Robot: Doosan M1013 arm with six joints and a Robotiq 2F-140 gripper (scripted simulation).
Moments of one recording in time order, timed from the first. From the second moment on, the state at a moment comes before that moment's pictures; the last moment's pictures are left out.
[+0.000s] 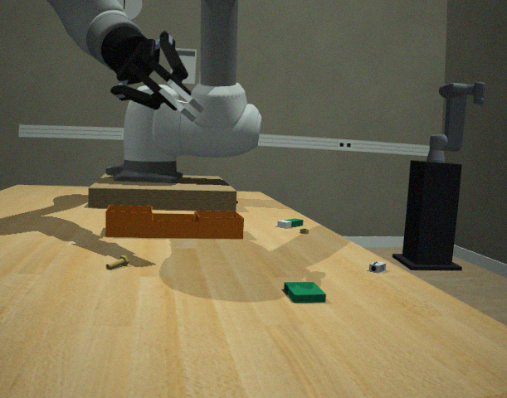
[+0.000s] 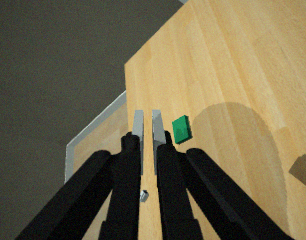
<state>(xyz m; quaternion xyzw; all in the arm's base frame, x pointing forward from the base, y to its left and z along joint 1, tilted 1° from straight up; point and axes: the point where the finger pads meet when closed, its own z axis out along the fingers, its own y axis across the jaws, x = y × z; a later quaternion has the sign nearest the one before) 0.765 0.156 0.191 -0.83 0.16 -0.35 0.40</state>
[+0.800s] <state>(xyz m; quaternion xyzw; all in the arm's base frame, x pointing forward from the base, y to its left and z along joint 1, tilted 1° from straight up) 0.662 0.228 0.190 -0.89 0.04 -0.23 0.39</state>
